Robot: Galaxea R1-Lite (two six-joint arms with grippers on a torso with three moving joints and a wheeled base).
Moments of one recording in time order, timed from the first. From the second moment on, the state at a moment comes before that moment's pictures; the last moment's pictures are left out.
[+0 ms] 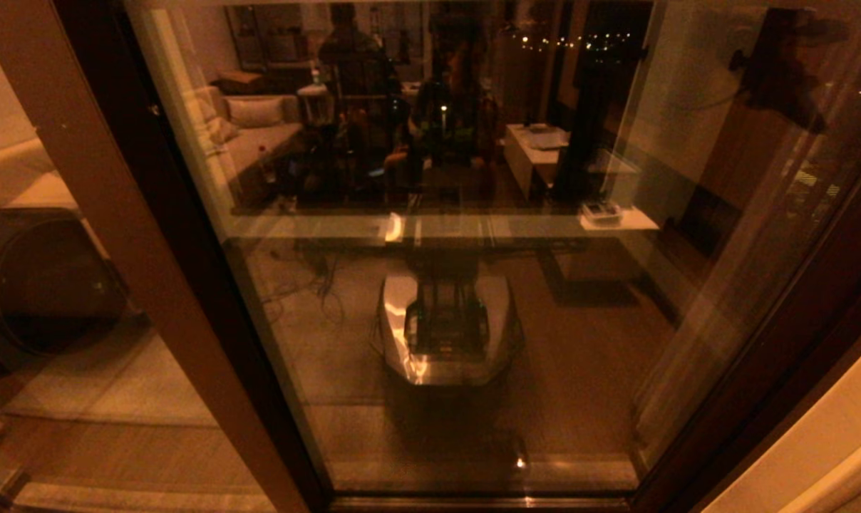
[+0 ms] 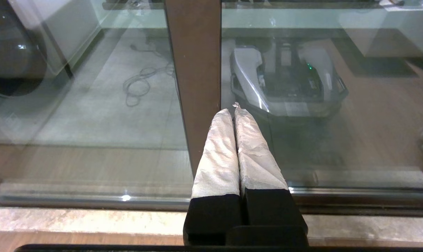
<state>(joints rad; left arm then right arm) 0.00 0.00 -0.03 0.08 0.00 0.02 -0.72 1.55 -1.59 0.42 0.37 -0.14</state>
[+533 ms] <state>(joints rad) 0.00 0.00 -0.03 0.08 0.00 0.02 -0.72 1.62 -1.64 0.40 0.53 -0.22</state>
